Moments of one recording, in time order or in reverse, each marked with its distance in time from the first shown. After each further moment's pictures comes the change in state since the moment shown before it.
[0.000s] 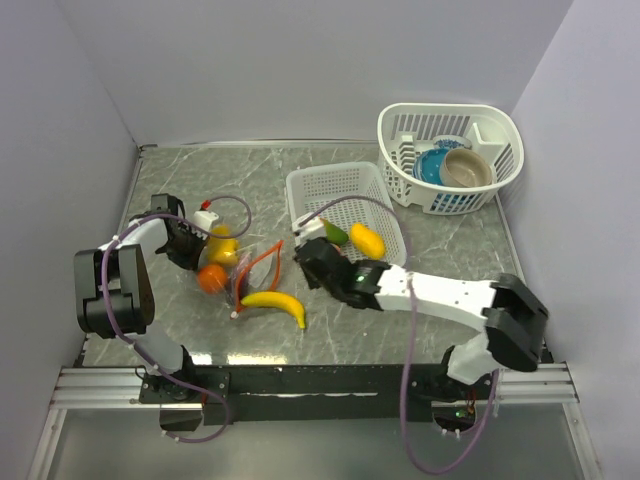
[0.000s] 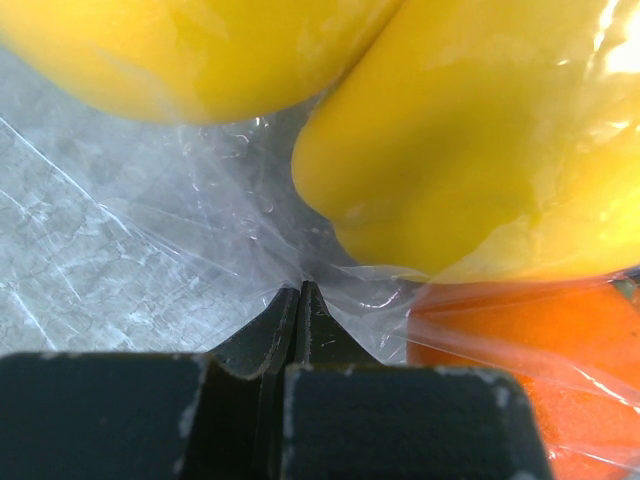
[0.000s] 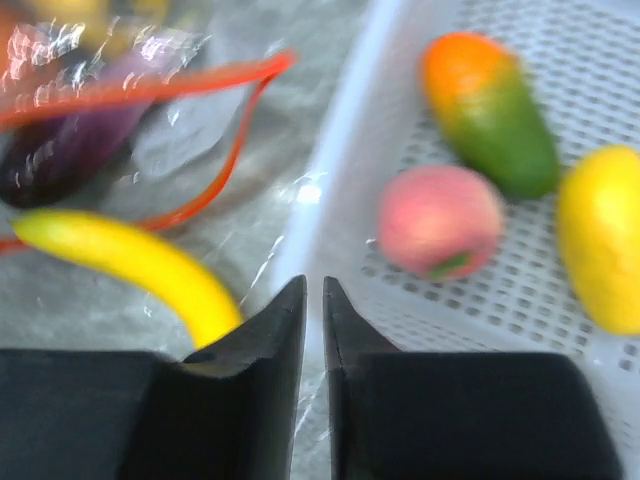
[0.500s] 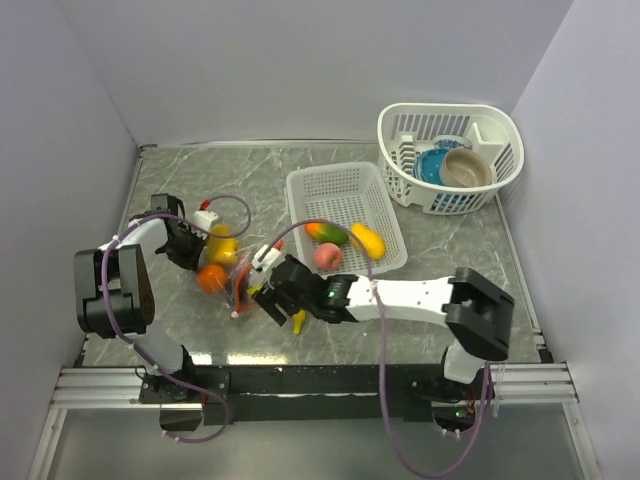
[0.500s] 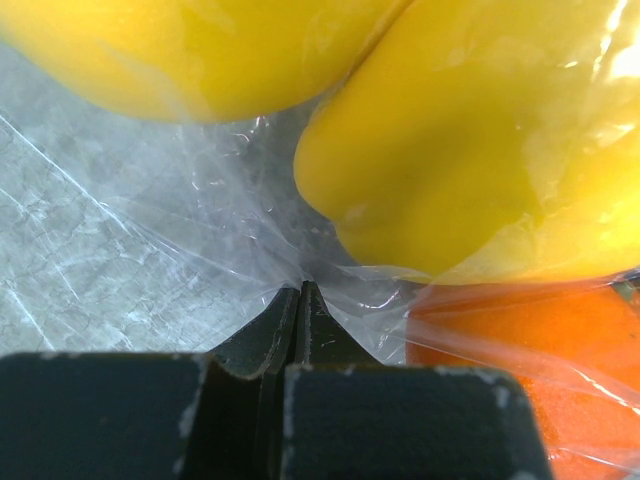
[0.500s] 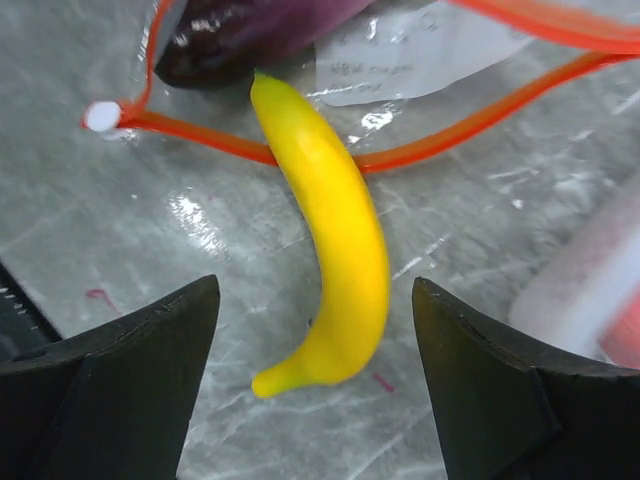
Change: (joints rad) left arm 0.000 0.000 -0.001 0.001 0.000 -0.011; right arm 0.118 0.179 0.049 0.071 -0.206 -0.154
